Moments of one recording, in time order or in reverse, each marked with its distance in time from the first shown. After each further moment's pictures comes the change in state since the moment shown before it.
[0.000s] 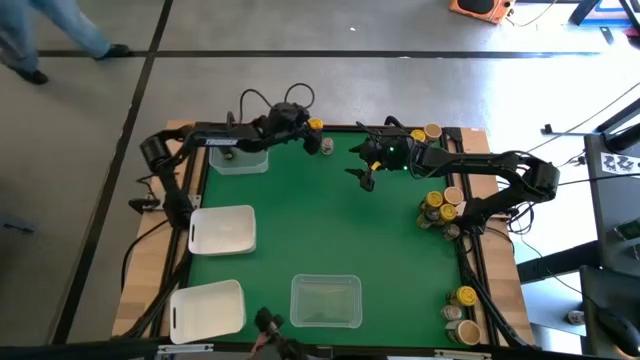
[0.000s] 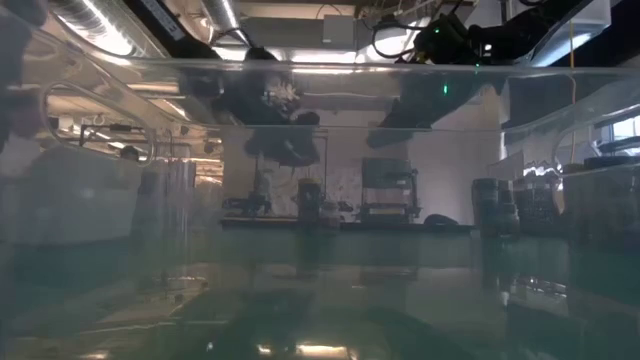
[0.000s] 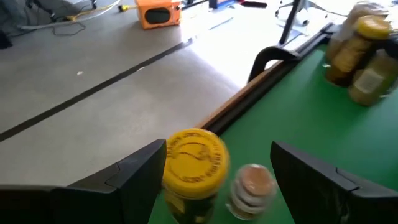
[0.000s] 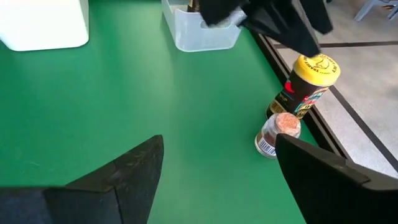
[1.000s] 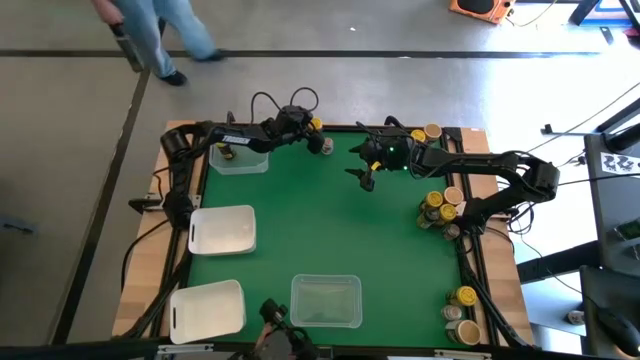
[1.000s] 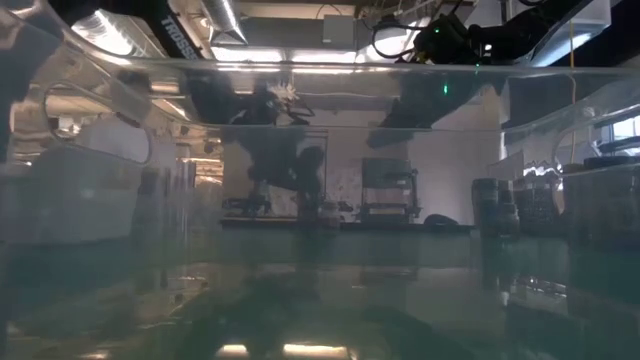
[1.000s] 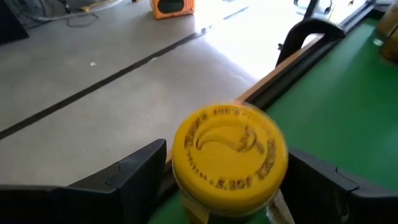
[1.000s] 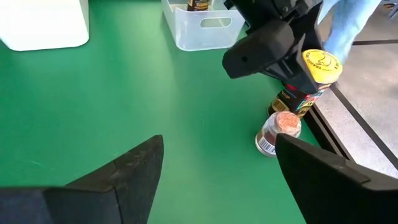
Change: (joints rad) left arm 0.032 0.176 0.028 0.110 -0.023 0.027; right arm 0.000 -0.001 0.000 -0.005 0.000 0.003
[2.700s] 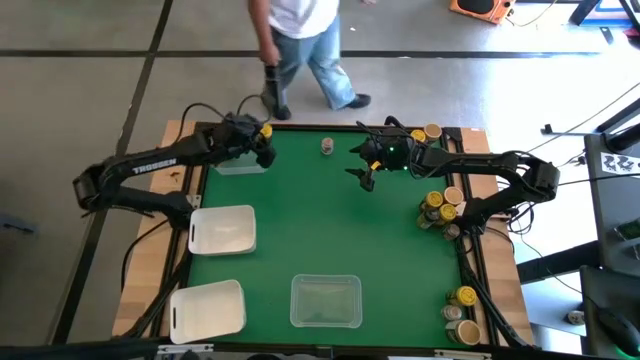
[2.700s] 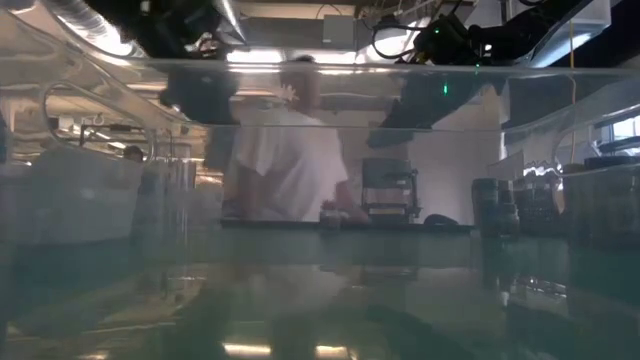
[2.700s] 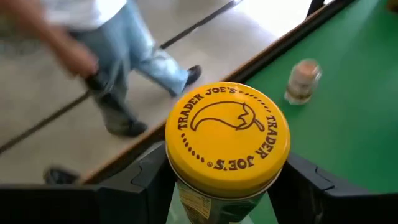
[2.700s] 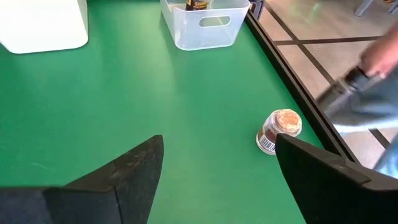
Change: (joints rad) left arm -0.084 -0.818 -0.291 -0.700 -0.221 -0.044; right arm -0.001 0.000 0.000 -0.002 0.002 0.018
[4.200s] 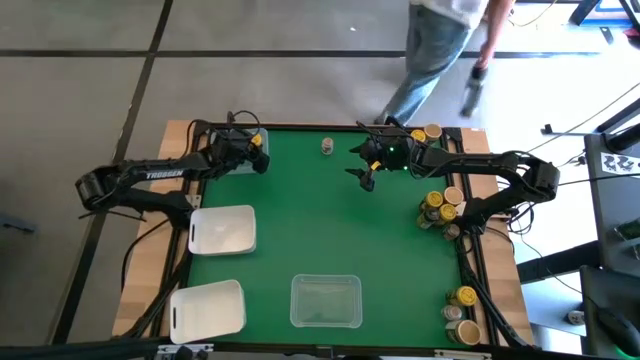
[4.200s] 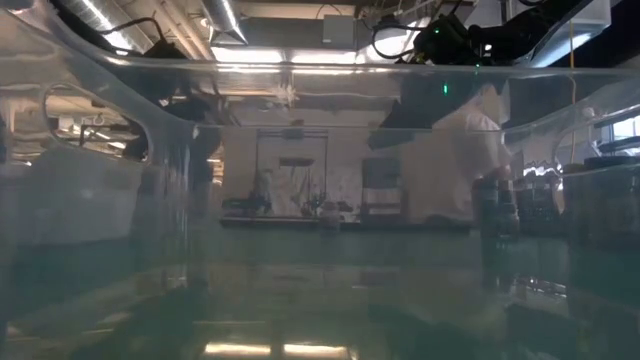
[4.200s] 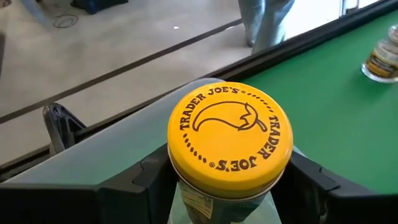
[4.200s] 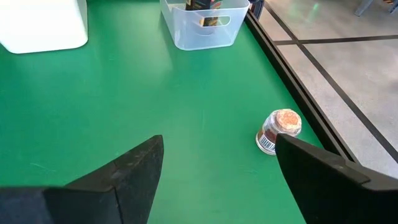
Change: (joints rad) left arm 0.098 0.042 -0.364 0.459 -0.044 -0.063; right arm 0.000 0.000 0.000 0.000 0.002 0.000
